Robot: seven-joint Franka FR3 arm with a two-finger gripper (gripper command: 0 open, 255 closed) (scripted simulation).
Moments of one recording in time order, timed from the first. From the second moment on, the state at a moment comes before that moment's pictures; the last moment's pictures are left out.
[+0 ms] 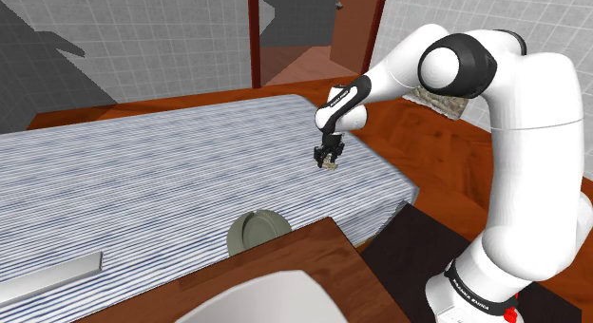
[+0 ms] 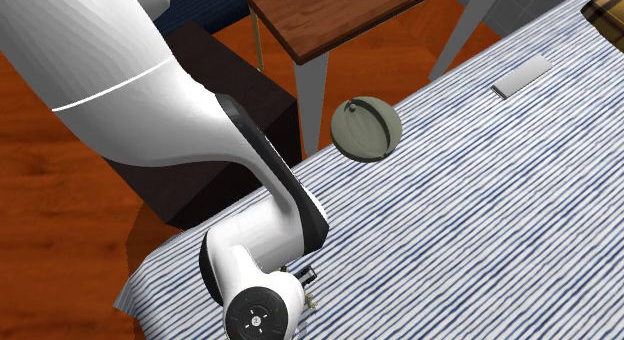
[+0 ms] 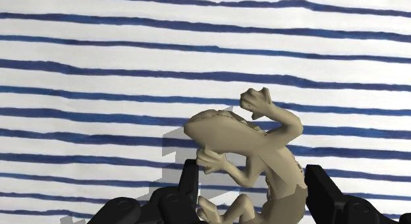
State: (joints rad) arm -0.18 0.55 -0.09 -1.96 0.15 2.48 -0.14
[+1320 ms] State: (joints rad) arm -0.17 0.39 -0.11 -1.95 0.12 2.31 -0.11
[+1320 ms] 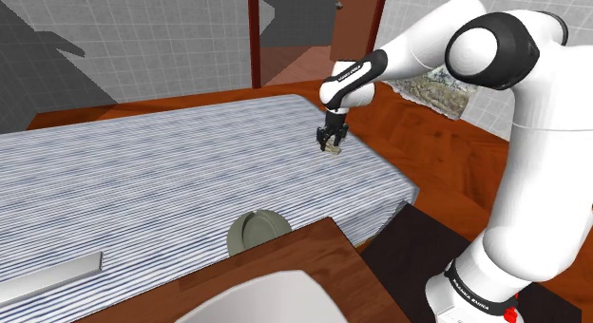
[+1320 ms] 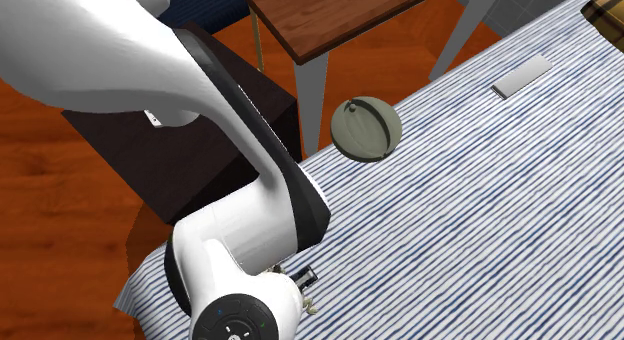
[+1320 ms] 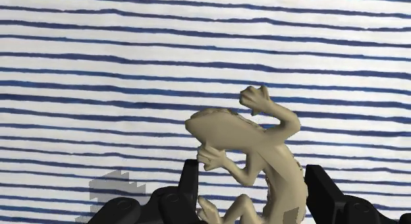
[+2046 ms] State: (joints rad) arm -0.05 0.23 -0.06 -2.13 0.09 2.34 0.06
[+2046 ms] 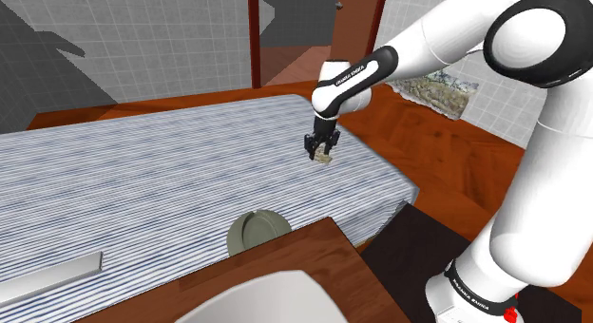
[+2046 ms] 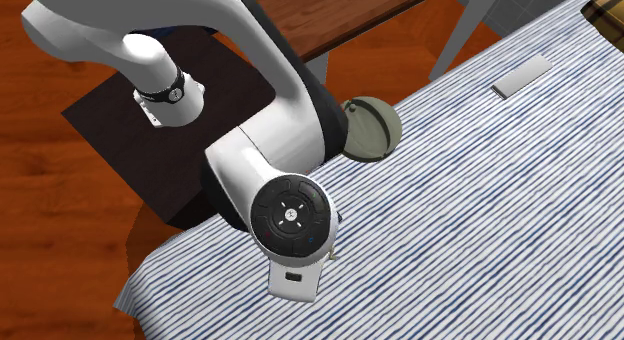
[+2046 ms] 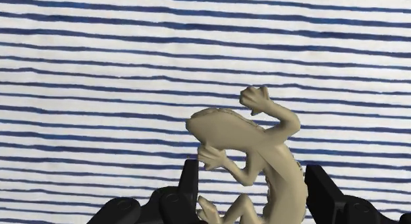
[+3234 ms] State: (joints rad) arm 0.22 0.12 0.12 -2.29 0.06 2.41 0.52
